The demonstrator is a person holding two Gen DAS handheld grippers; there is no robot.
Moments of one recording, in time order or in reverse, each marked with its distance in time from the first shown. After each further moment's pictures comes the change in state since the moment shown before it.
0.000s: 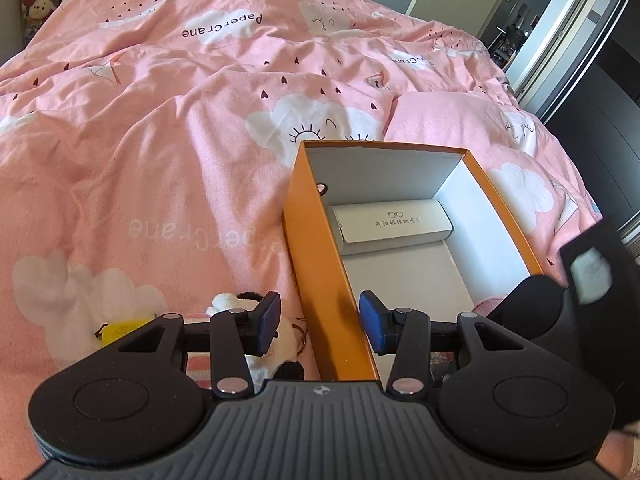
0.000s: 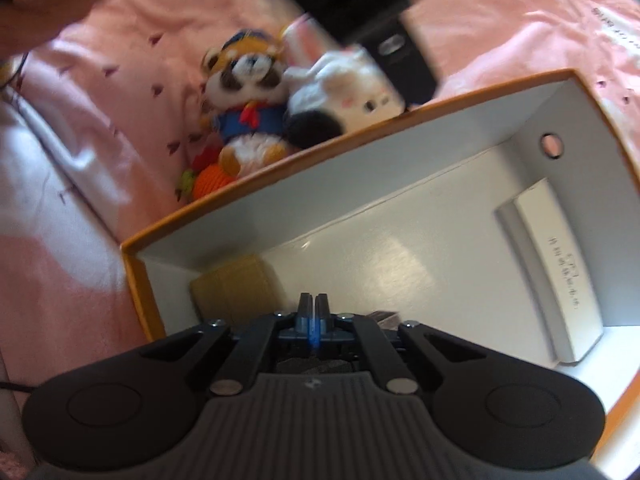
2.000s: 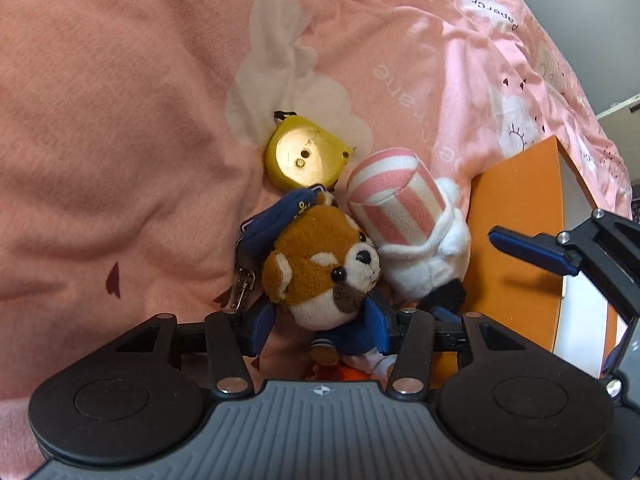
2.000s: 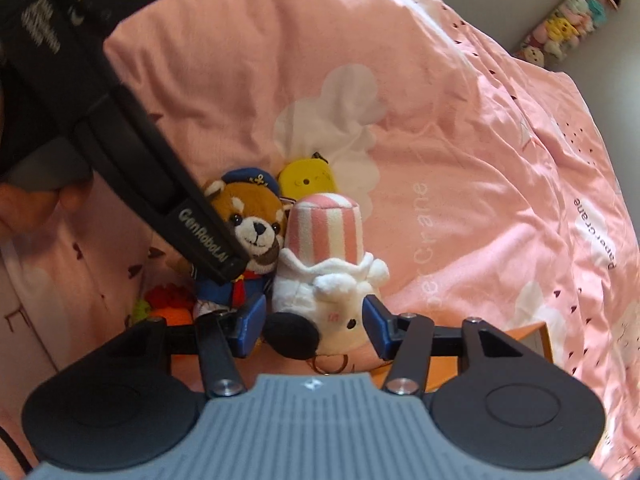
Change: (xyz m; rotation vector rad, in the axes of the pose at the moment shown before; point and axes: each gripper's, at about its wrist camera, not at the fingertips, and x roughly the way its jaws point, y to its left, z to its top) left arm 0.011 0.098 -0.106 -0.730 0.070 0.149; right arm 0.017 0.063 0.068 -0.376 -0.201 -0.268
